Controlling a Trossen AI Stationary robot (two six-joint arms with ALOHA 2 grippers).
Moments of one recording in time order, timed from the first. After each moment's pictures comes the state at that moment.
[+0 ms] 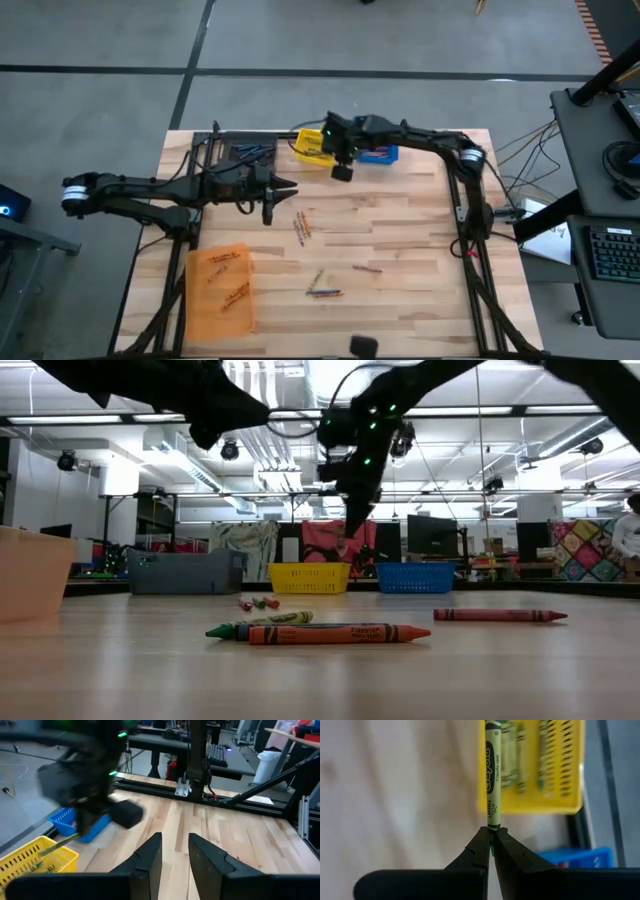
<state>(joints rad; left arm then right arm) 0.12 1.03 0.62 0.22 -0.04 -0.11 -0.44 2.02 1.74 -0.88 0.08 -0.27</state>
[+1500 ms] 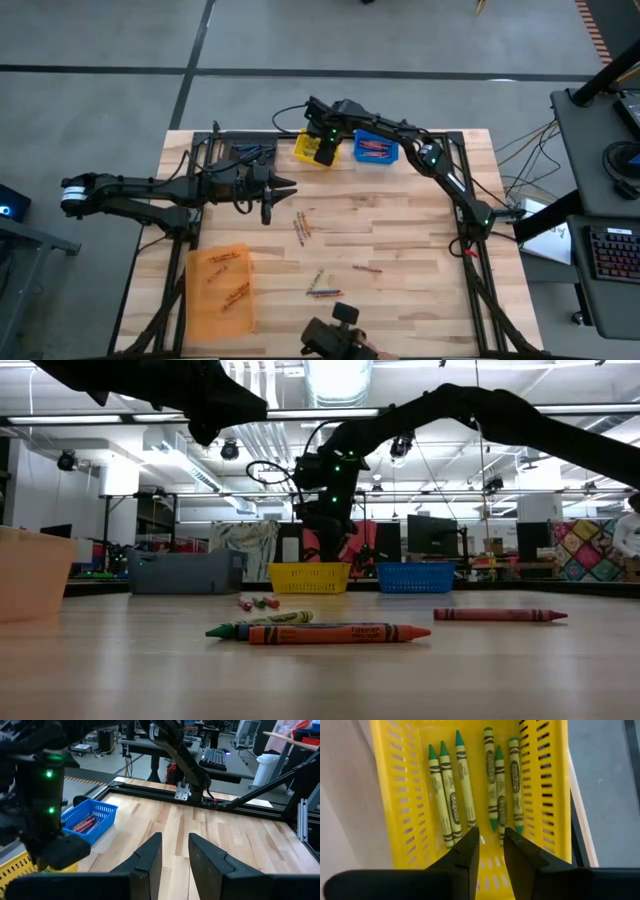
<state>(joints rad) 0.12 1.01 0.62 0.22 -0.05 -0.10 -0.55 2.48 2.35 -1.11 0.02 -0.24</state>
